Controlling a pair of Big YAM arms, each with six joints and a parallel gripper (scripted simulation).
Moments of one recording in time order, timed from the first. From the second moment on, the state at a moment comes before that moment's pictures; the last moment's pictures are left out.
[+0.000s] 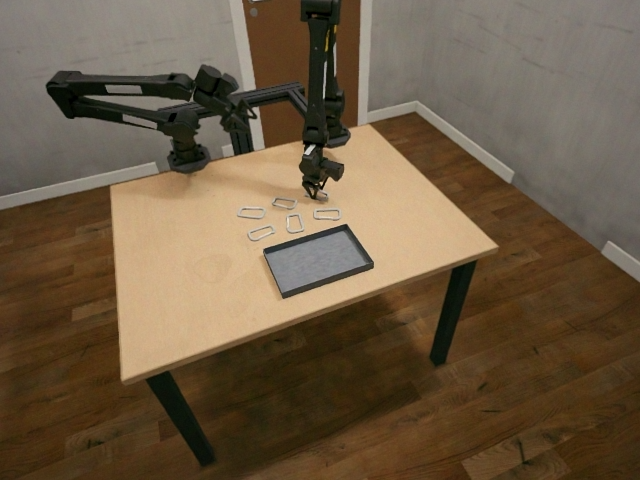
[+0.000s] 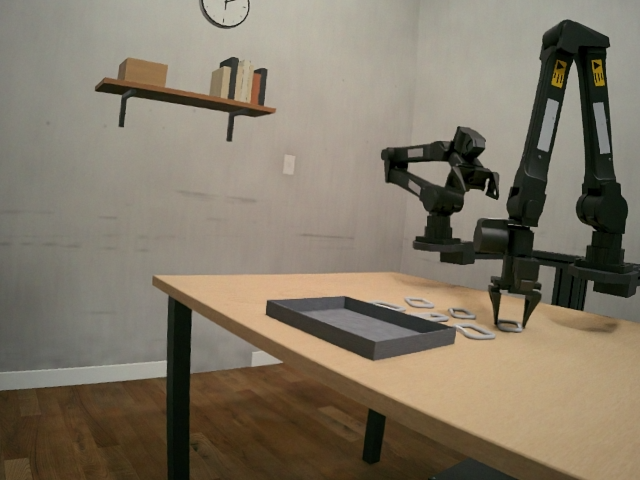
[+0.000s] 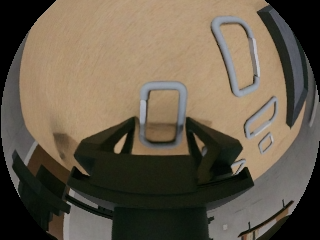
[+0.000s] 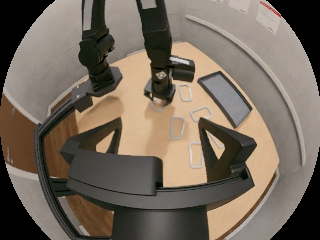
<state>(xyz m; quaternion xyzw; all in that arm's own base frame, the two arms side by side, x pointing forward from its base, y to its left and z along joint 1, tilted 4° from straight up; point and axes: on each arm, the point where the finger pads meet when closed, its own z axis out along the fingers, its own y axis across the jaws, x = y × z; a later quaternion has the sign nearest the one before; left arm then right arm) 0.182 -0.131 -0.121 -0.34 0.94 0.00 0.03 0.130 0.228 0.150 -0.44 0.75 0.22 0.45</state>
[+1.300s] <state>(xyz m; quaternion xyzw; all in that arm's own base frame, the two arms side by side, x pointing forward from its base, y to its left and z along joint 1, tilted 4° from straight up) 0.227 -0.174 -0.079 0.03 1.00 -0.05 0.04 0.130 0.228 0.150 -0.44 0.75 0.22 0.45</state>
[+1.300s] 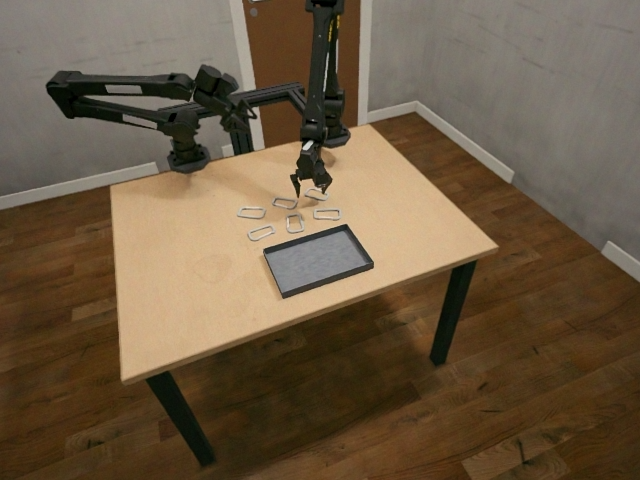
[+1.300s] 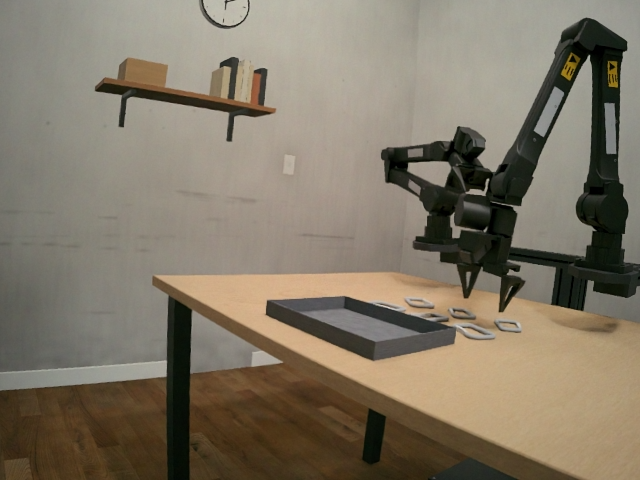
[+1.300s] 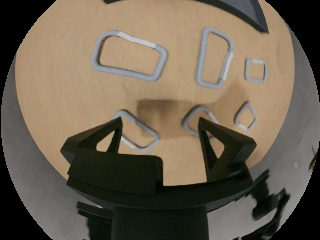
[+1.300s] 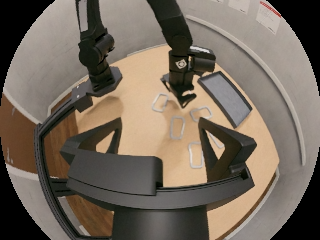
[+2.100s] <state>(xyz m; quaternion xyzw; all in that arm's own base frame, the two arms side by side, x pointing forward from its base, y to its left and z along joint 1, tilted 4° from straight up) 0.207 -0.149 -0.059 0.43 0.90 -0.11 0.00 0.130 0.228 0.150 -0.44 0.75 0.22 0.45</state>
